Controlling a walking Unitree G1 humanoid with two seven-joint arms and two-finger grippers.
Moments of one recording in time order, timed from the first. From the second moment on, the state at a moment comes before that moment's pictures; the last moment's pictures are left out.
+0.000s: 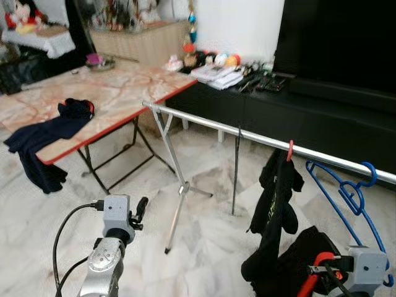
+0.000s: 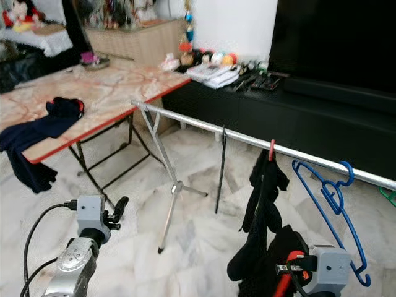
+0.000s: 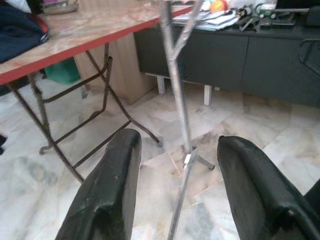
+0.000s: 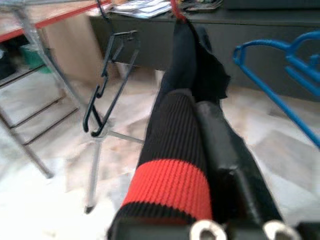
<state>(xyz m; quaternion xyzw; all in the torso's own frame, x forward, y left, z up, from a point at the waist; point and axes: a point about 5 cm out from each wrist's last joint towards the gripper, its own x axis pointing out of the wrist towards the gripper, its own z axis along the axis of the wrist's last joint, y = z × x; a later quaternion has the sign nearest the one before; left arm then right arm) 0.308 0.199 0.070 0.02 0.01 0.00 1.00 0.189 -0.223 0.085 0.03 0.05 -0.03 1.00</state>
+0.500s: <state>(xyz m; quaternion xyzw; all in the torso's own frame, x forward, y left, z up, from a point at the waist) 0.313 0.203 0.076 0.03 0.00 -0.02 1.00 0.213 -0.234 0.115 0.01 -0.04 -0.13 0.99</state>
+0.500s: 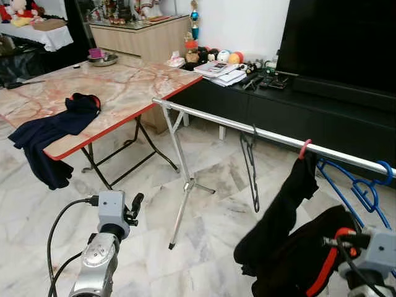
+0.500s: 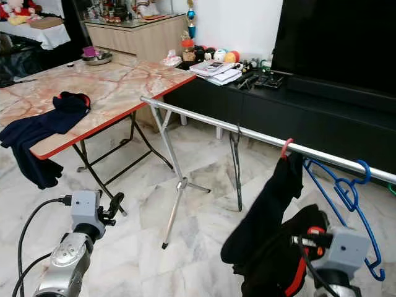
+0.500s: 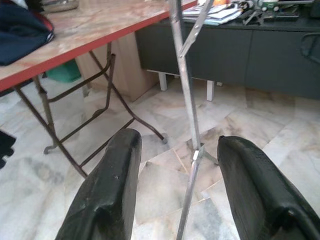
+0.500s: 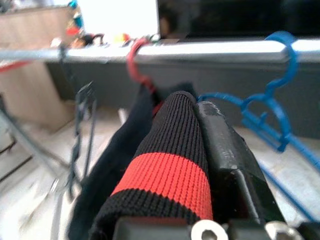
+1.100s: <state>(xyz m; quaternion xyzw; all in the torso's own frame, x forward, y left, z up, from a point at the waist) 0.304 0.181 0.076 0.02 0.00 -0.06 1.00 0.218 -0.224 0.076 0.03 0.04 -0.13 0.99</state>
